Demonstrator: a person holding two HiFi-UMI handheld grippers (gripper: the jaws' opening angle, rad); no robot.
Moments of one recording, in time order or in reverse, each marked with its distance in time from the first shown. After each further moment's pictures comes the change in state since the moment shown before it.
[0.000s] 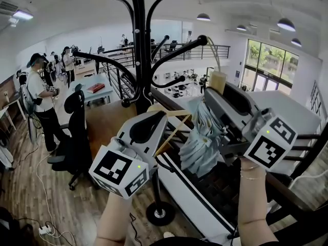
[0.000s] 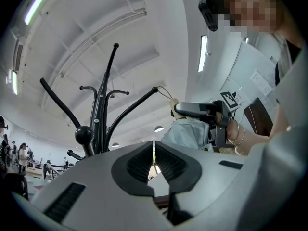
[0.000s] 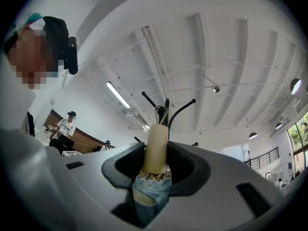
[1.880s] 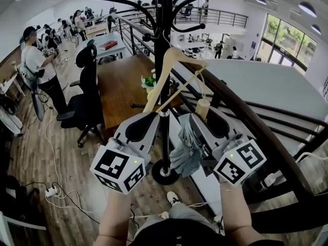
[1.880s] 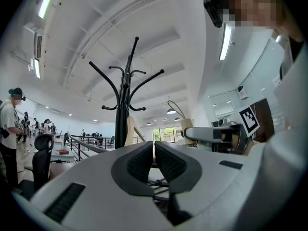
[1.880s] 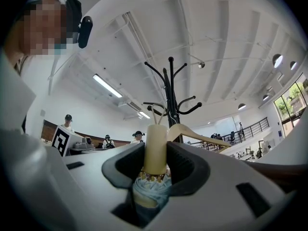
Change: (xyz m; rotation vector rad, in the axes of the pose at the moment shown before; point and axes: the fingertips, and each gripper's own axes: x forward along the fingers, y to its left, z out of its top) left arm -0.133 -0.039 -0.095 -0.172 0.242 0.169; right arm -0.067 0.100 -0.179 0.198 0.177 -0.086
